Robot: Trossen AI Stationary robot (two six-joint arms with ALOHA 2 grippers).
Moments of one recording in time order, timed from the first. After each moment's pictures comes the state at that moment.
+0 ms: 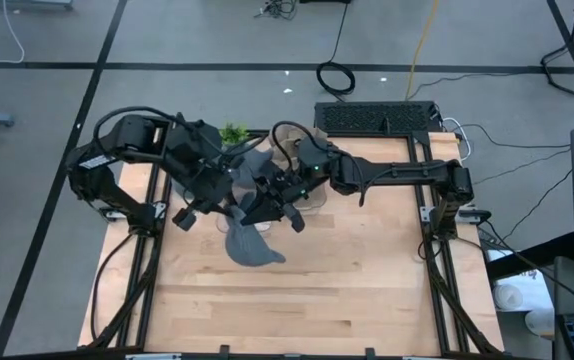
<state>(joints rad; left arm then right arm) -0.02 1.53 2.11 -1.42 0.37 0.47 -0.03 1.84 1.76 0.14 -0.68 0.54</state>
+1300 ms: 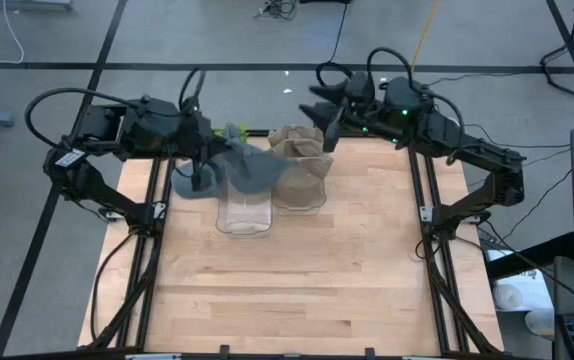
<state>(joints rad) 0.01 1.41 2.11 -1.27 -0.27 0.08 -0.21 1.45 1.76 -0.30 0.14 0.09</state>
